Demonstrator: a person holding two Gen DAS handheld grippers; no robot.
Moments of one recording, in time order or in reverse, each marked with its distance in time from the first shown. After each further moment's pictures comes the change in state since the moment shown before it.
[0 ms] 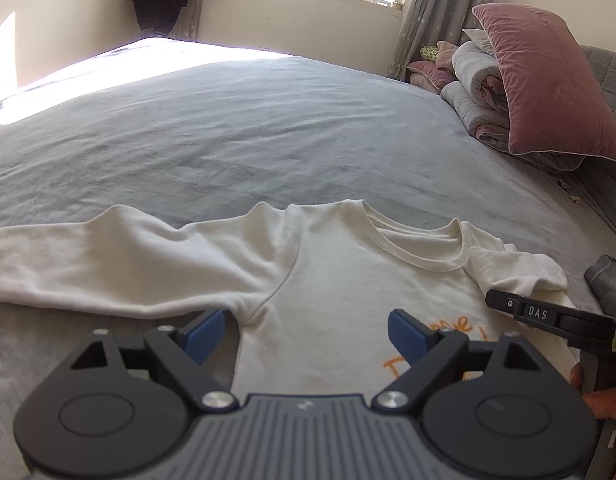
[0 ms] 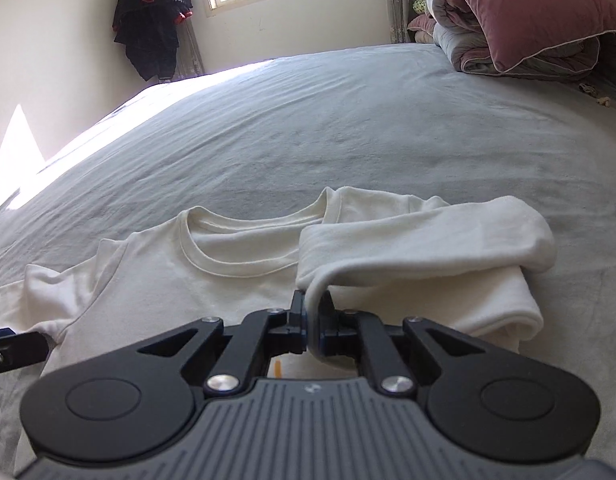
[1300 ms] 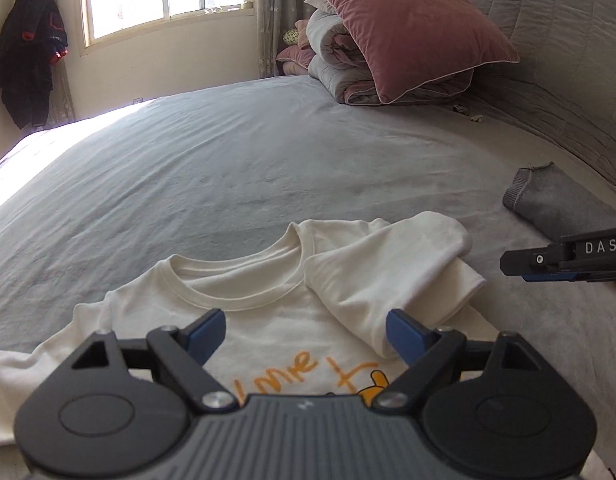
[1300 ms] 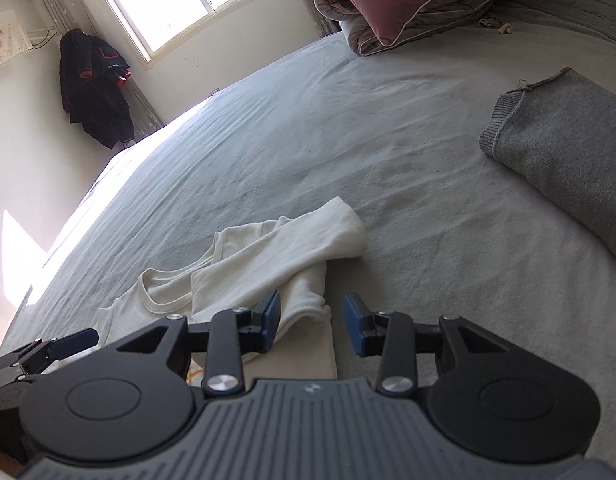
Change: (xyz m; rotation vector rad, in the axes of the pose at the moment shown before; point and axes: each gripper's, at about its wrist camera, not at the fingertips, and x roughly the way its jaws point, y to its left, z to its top) left arm 0.029 -0.167 0.006 0.454 -0.034 -0.156; right arm -0.094 -0.119 0.007 0.291 -0.011 0.012
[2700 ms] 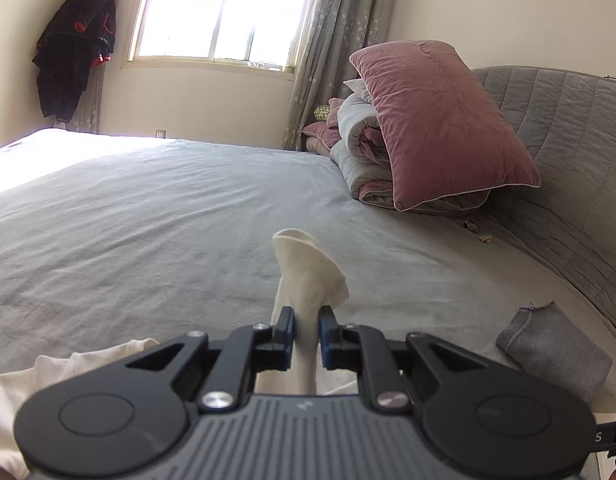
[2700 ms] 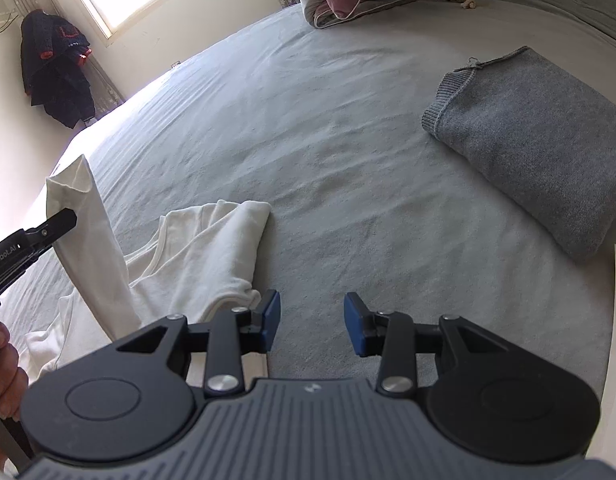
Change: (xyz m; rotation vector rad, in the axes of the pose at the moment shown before) left arm -0.003 0.043 0.034 -0.293 -0.238 -0.011; right arm 0.001 -0.026 0.009 0.021 0.105 -0.082
